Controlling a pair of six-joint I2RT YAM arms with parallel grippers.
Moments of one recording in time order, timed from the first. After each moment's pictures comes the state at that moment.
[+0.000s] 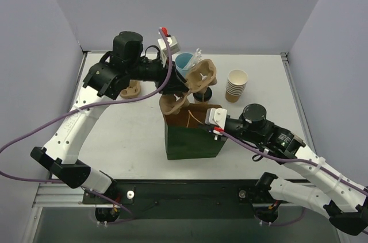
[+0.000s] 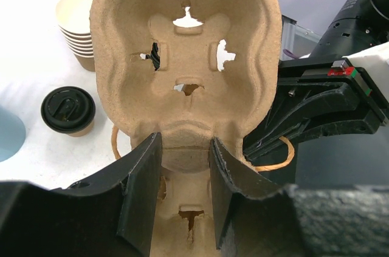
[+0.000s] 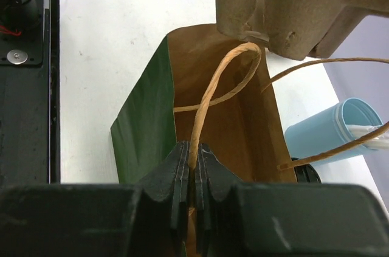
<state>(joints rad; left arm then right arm) -0.59 1.48 1.87 -0.80 0.75 0.03 0.87 0.84 0.93 -0.36 -0.33 -0.49</state>
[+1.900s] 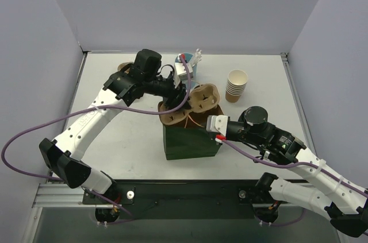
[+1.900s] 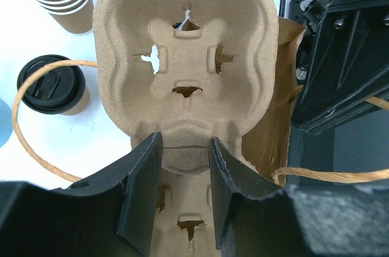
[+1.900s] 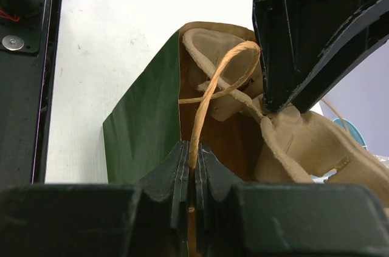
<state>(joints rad) -0.65 1.49 1.64 -0.79 0.72 0.27 0.87 0.81 0.89 -0.34 -0.38 -0.60</state>
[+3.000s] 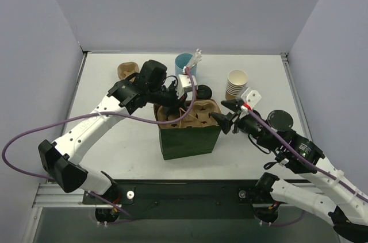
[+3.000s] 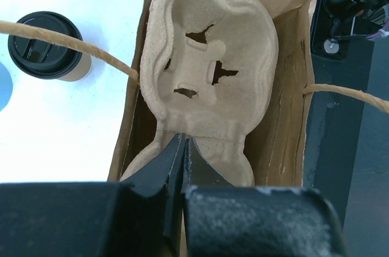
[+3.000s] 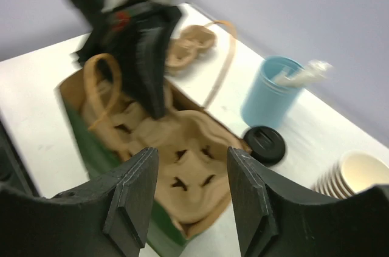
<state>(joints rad) -0.72 1.45 1.52 -0.78 0.55 0.30 0.87 0.70 0.95 -0.33 0.02 -0.15</state>
